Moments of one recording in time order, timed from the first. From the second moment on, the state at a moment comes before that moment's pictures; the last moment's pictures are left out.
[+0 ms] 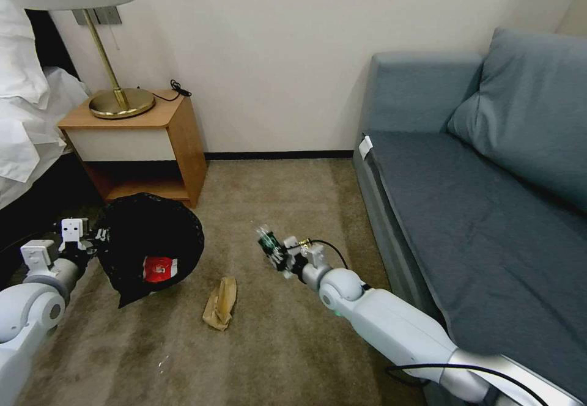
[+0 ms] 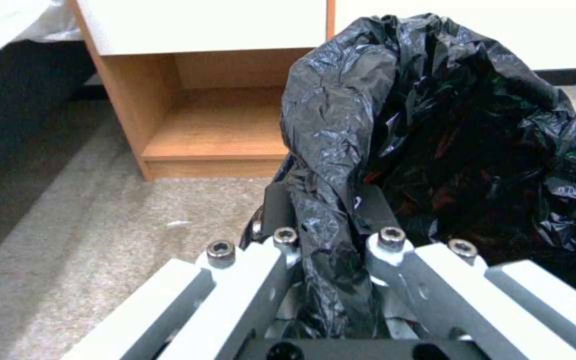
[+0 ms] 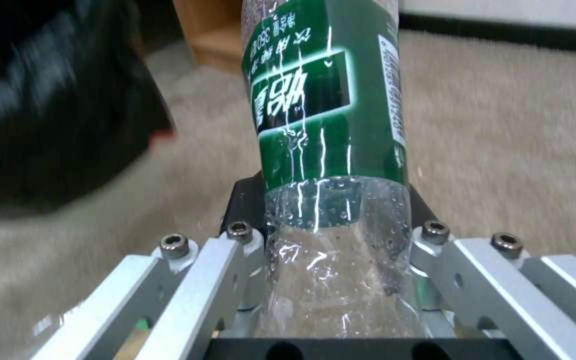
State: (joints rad) left arm 1.31 -0.77 -0.69 -1.70 -0.75 0.25 -0.04; right arm -0.54 1.27 -0.48 1.24 0.75 -0.09 -0.01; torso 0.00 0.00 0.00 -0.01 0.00
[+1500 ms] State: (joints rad) left arm 1.15 -0.85 -0.55 -1.62 -0.75 0.22 -0.05; right arm -0.33 1.60 -0.66 1.17 0.92 -0.09 0.10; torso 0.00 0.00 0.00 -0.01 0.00
